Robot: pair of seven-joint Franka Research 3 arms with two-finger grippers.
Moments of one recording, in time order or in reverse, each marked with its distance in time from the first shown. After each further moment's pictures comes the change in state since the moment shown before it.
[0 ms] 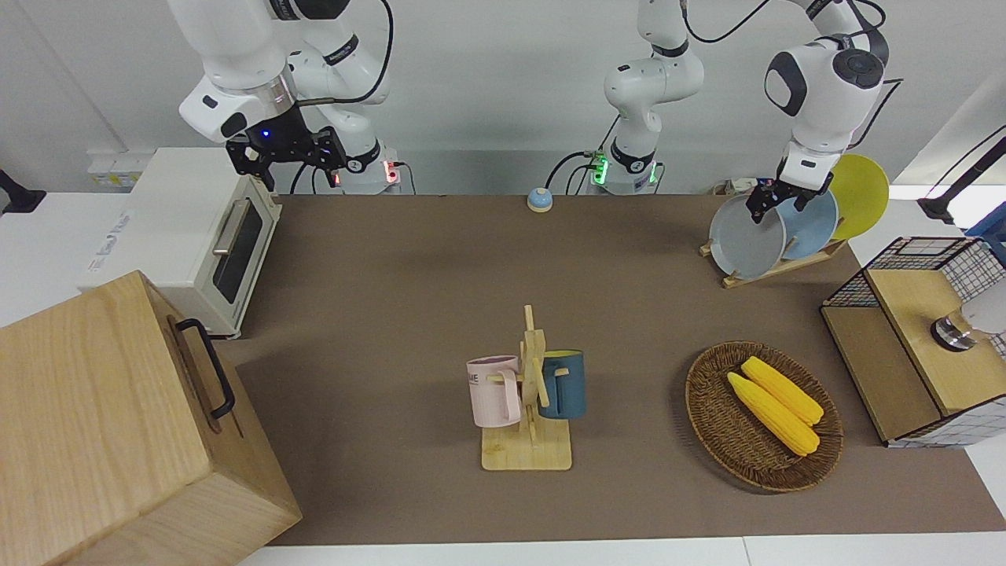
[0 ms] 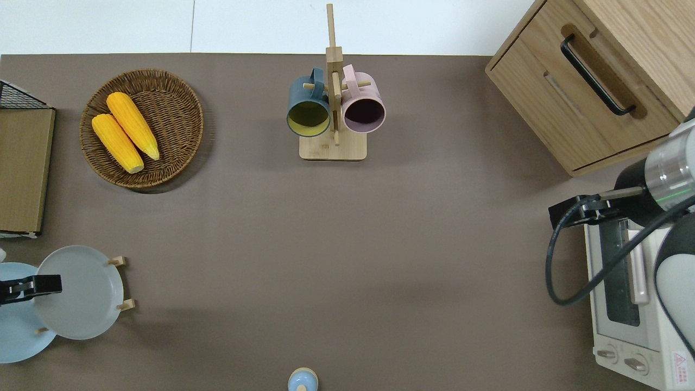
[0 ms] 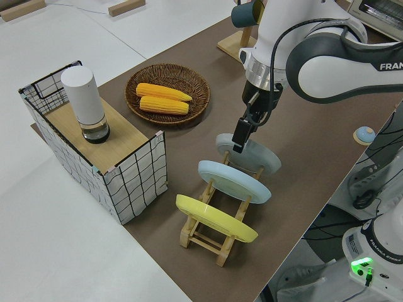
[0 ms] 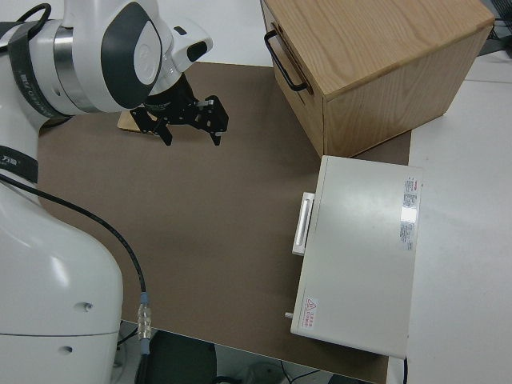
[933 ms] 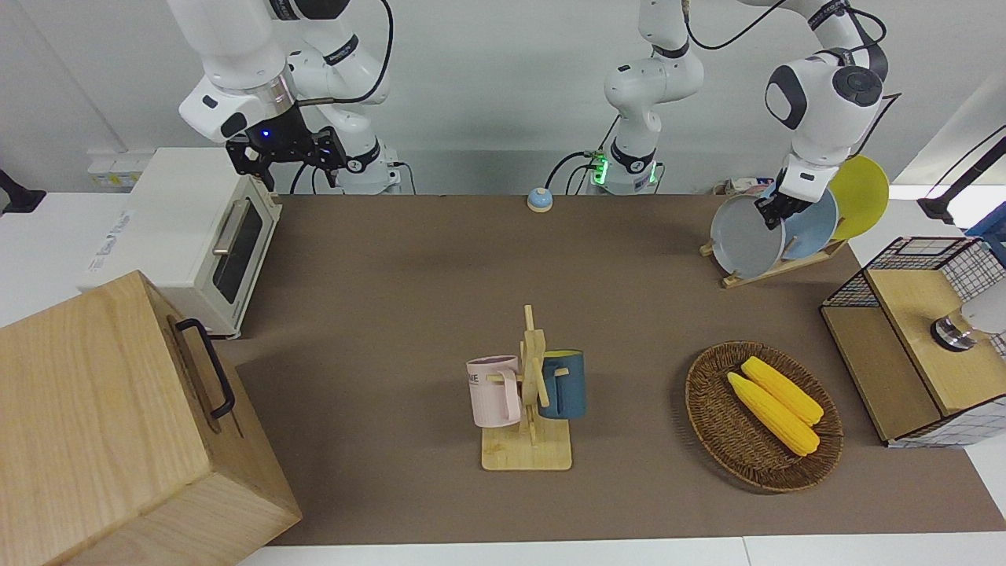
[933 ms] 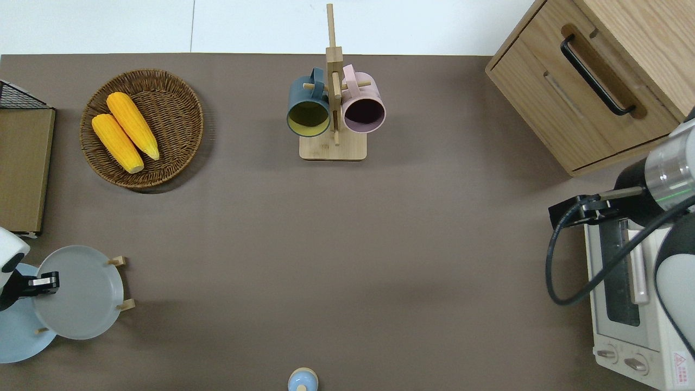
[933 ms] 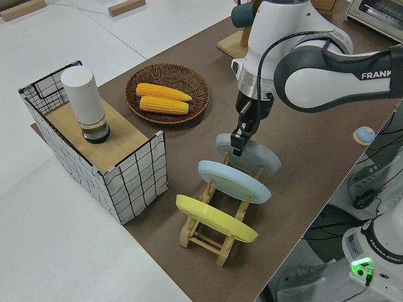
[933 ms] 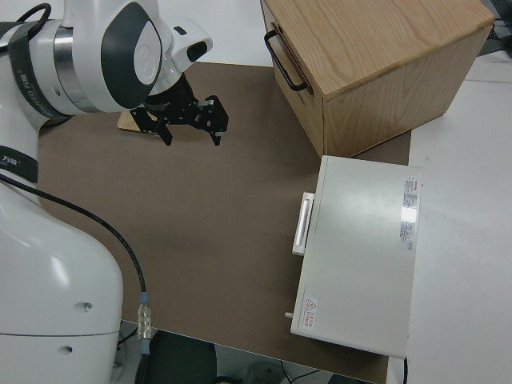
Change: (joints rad) left arm 0.014 0.036 -0.003 0.001 0.005 0.013 0.000; right arm 0.000 0.000 0.000 0.000 0.000 0.000 0.000
